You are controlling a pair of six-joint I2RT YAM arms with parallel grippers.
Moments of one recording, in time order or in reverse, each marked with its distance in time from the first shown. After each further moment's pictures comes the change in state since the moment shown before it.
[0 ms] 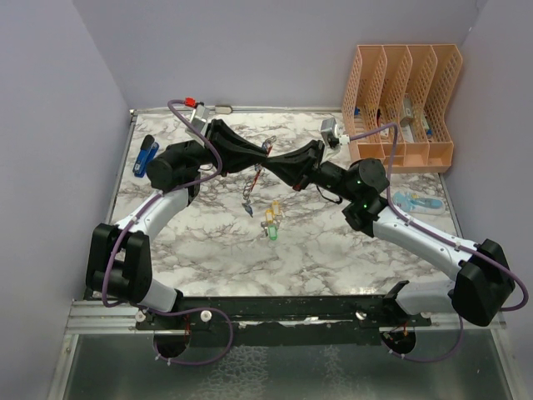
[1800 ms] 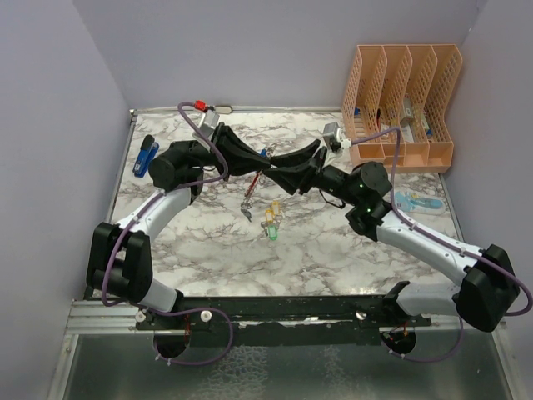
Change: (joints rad) left arm -0.032 0.006 0.008 0.001 0.074 0.018; right arm -0.002 -0.033 -0.037 -0.026 0.019 -0.014
